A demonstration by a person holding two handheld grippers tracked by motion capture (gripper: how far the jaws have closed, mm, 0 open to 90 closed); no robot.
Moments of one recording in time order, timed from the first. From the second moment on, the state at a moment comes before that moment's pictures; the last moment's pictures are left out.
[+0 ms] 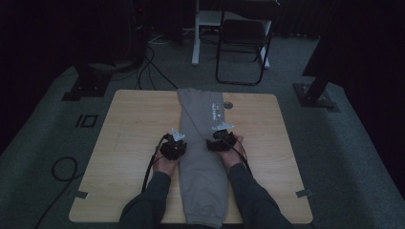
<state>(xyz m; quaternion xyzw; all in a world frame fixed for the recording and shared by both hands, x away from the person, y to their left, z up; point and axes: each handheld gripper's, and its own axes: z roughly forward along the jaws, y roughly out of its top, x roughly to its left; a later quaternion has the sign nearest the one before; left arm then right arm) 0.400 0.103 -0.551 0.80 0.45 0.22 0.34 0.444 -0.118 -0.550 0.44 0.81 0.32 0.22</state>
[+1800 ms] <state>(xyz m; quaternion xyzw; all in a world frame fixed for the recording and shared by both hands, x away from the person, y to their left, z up) 0.411 0.103 -0.540 0.78 0.47 0.21 0.34 0.439 -0.133 -0.532 0.42 0.80 0.39 0.17</state>
